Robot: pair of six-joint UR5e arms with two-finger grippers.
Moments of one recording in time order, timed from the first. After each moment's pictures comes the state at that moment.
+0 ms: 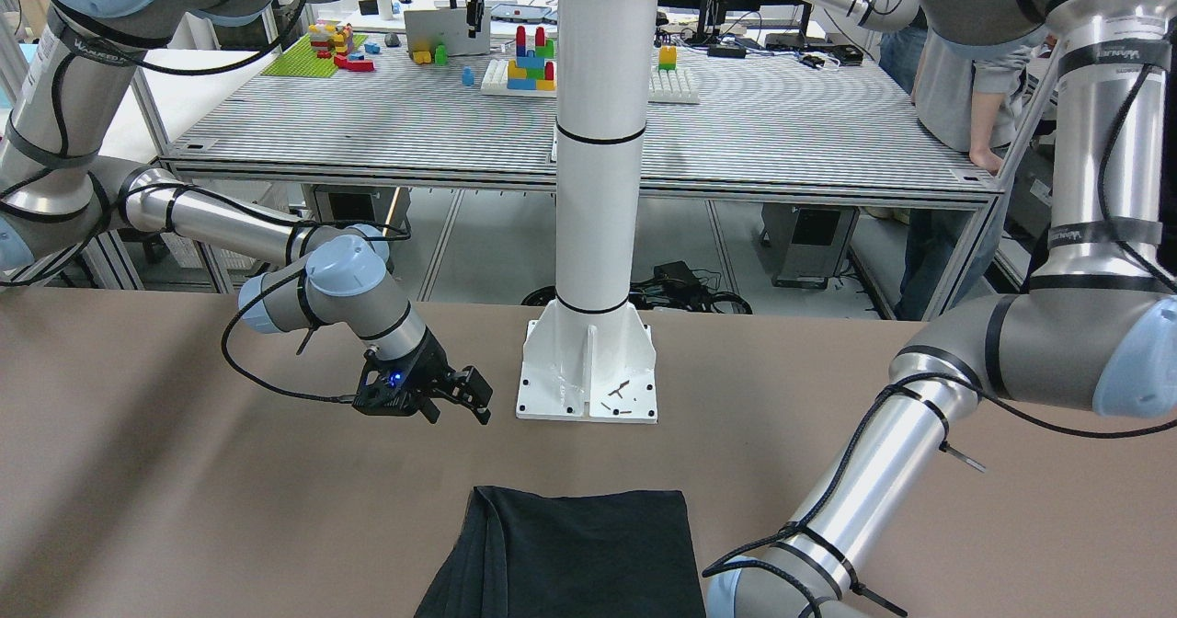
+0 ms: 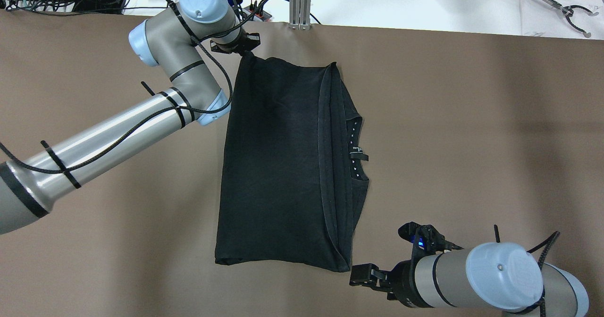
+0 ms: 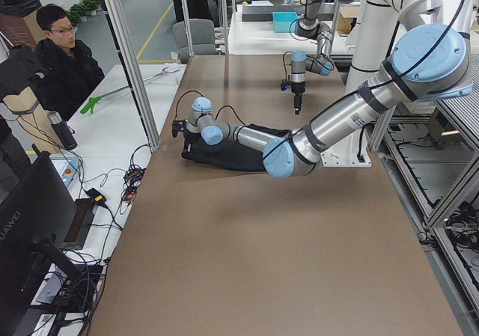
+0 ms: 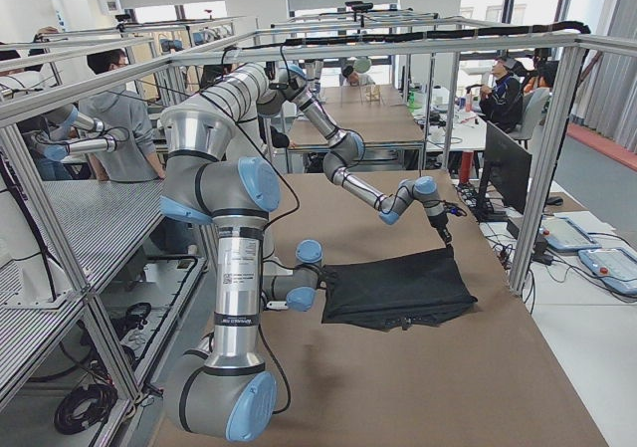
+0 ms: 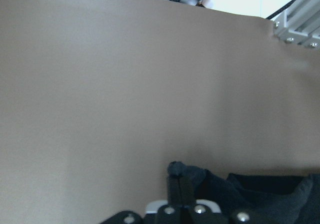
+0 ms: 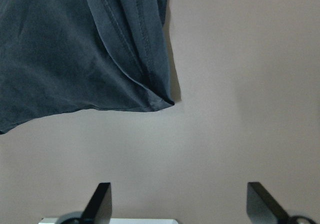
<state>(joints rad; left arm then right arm) -0.89 -2.65 -0.81 -2.18 -1.82 -1.18 0.33 -1.48 2.13 -1.08 1.87 1.71</state>
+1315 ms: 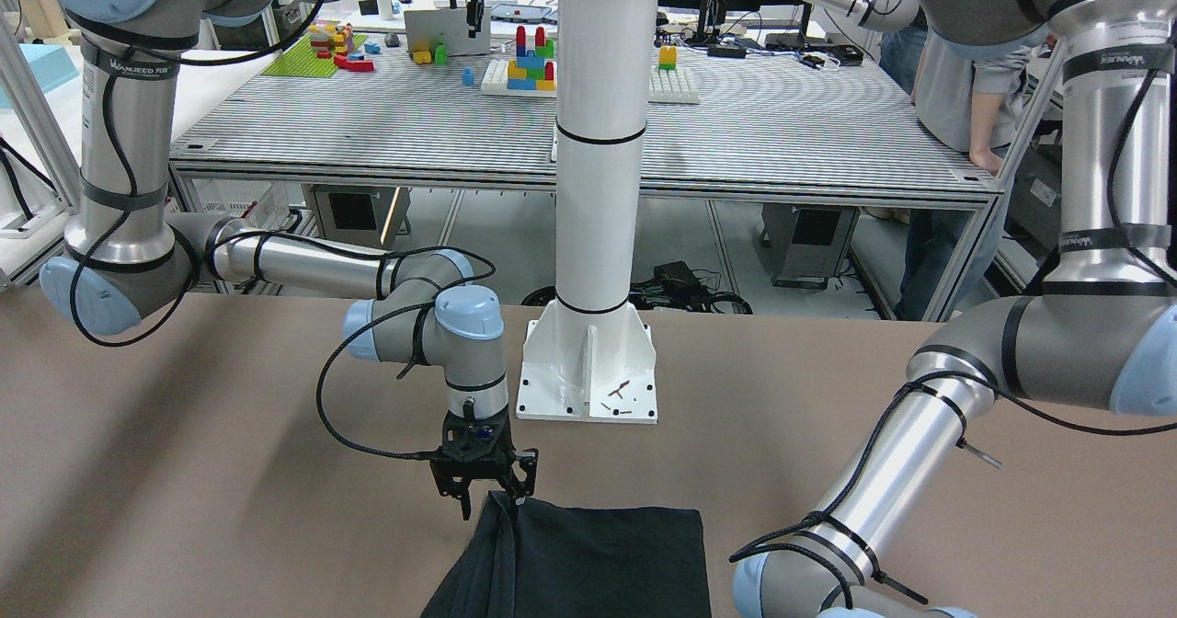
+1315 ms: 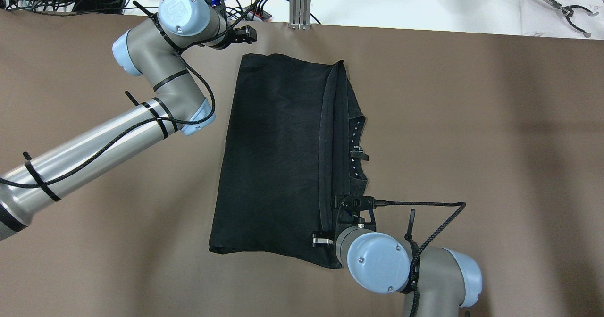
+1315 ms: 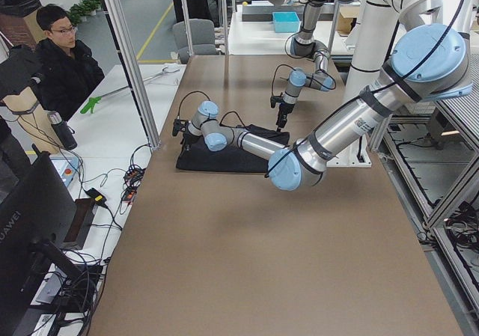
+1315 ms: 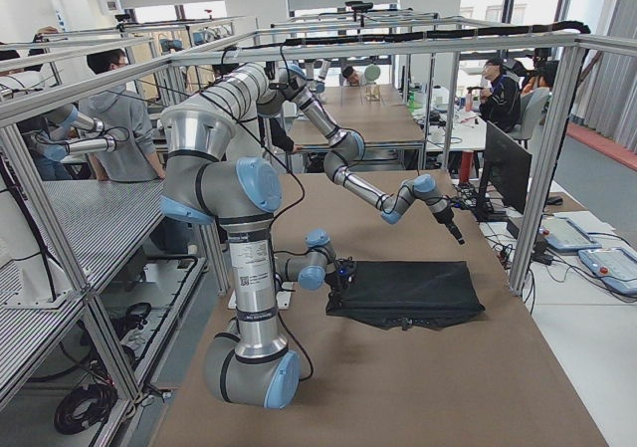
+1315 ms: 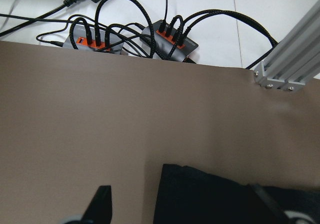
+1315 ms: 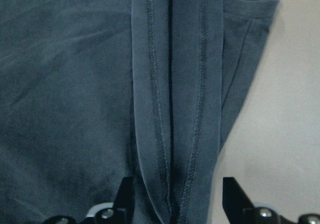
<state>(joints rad) -0.89 -2.54 -0.94 -2.26 -1.70 -1.13 0.29 -1.14 1.91 -1.44 1.49 1.38</state>
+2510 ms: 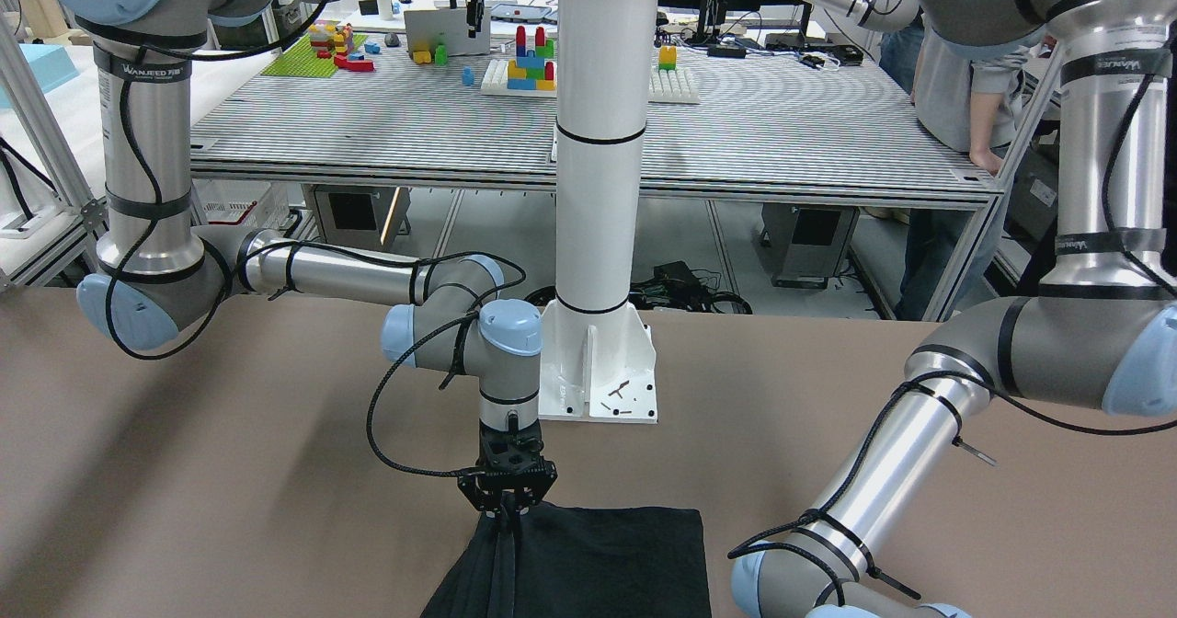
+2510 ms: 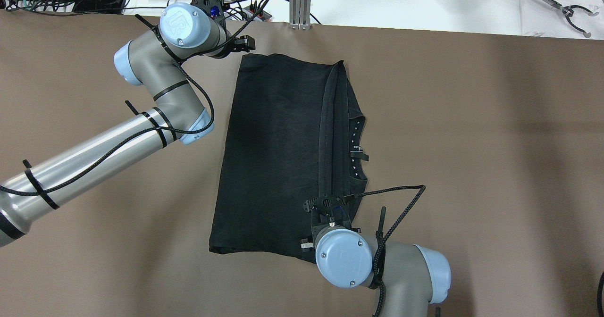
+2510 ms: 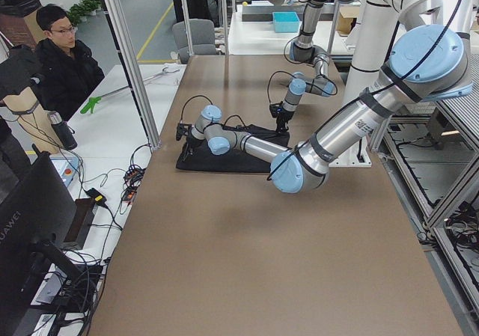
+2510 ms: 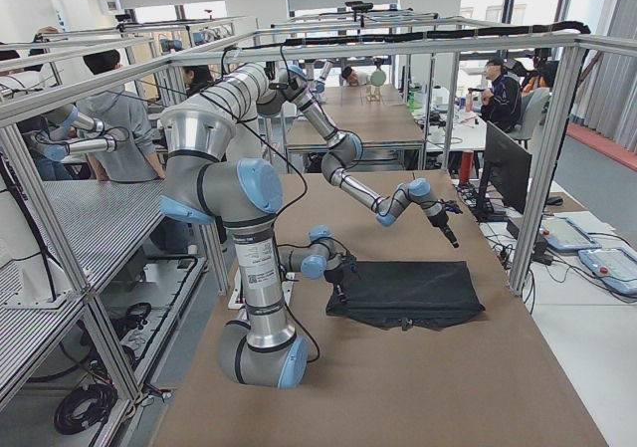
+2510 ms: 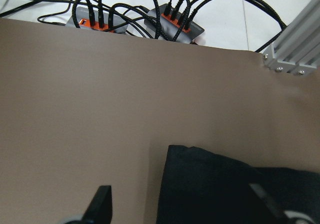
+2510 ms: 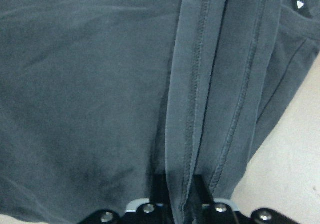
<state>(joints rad) -0.87 -2.52 -0.95 -2.26 -1.68 -1.16 0.28 -1.04 1.83 -1.56 1.48 1.17</state>
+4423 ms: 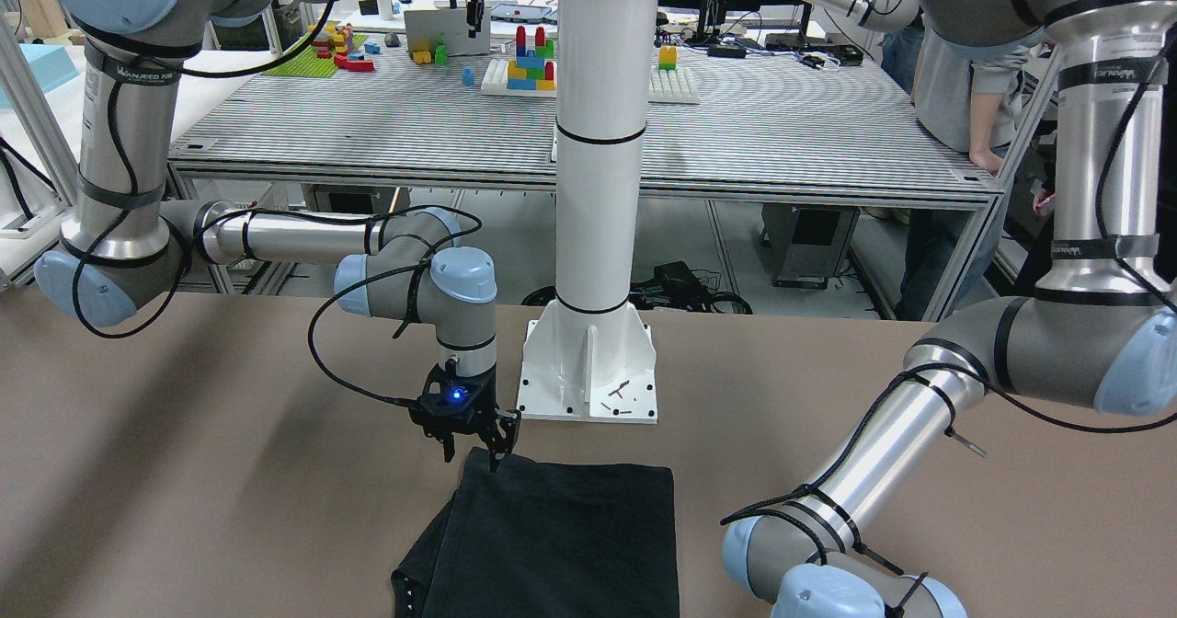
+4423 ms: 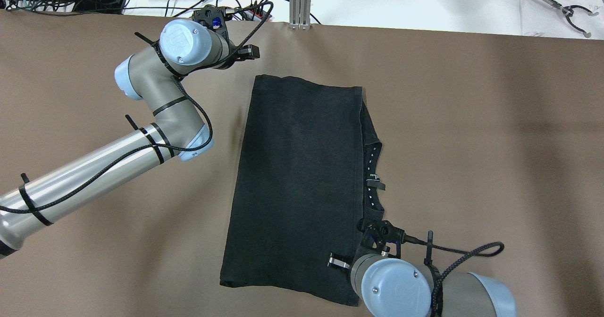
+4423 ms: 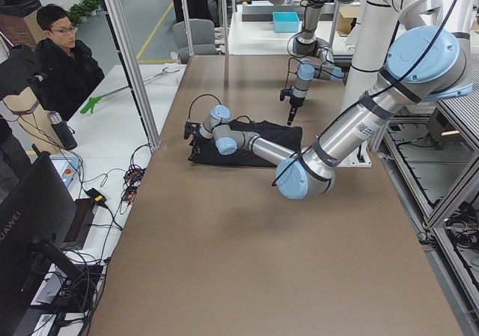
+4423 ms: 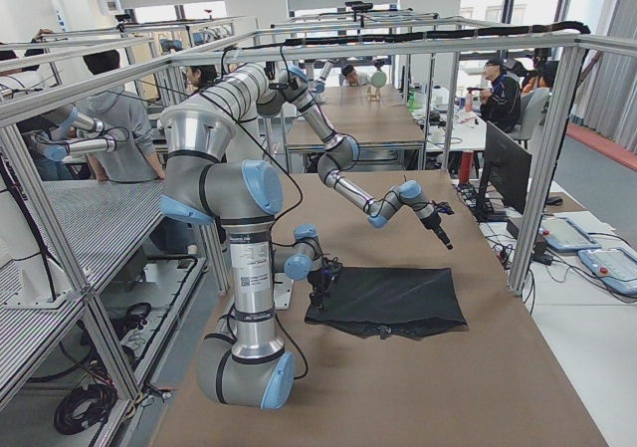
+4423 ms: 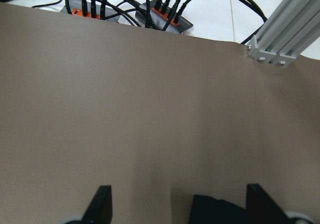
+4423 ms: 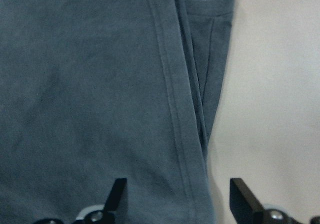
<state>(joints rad) -0.83 -2.47 -1.05 -2.26 -1.64 -1.20 0.23 -1.21 2.08 -1.64 1.52 1.71</state>
